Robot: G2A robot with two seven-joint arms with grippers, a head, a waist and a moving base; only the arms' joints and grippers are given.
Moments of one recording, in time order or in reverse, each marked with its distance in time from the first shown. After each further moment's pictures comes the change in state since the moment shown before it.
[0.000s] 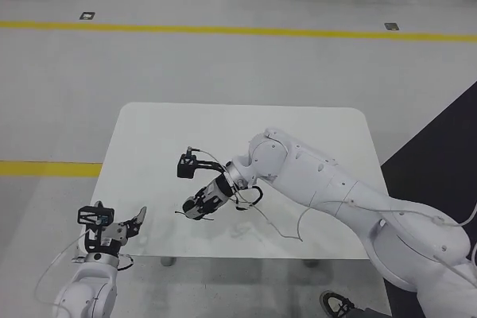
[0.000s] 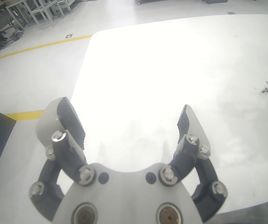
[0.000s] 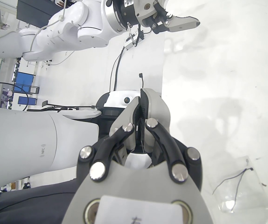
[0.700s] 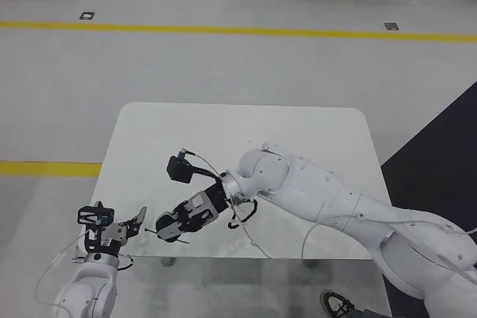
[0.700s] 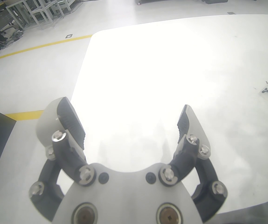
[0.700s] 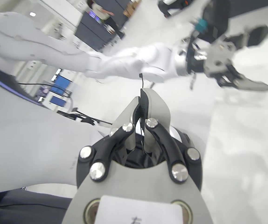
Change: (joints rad) left arm 0.000 0.000 0.000 0.000 0.000 0.000 0.000; right arm -0.074 0.105 0.022 -0.311 0.316 -0.123 -0.123
